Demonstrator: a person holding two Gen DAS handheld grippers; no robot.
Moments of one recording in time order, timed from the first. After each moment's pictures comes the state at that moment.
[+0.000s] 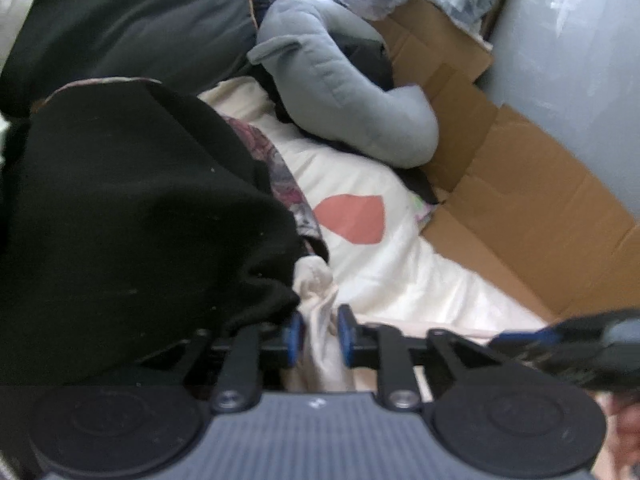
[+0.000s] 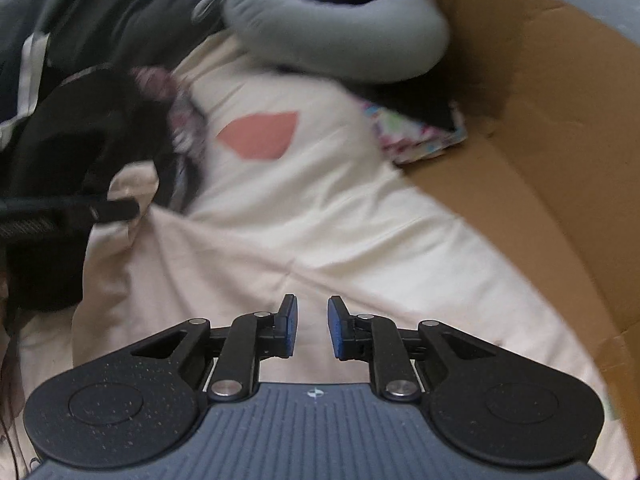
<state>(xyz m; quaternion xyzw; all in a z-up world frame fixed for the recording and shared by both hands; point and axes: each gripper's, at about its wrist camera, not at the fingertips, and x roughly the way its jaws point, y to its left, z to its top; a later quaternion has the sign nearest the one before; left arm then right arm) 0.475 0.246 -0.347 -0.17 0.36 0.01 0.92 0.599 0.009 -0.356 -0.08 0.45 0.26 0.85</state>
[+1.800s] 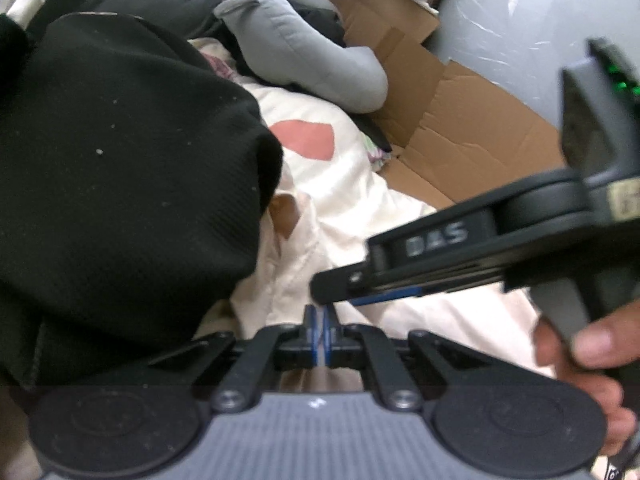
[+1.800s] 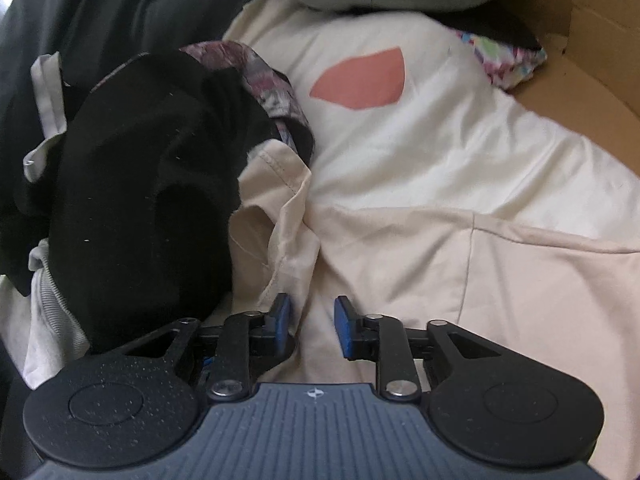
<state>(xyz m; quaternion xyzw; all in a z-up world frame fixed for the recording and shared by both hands) 0.422 0.219 -0.393 -0.15 0.35 -0.04 0.92 0.577 0.079 -0.377 0.05 0.52 0.28 0.81</state>
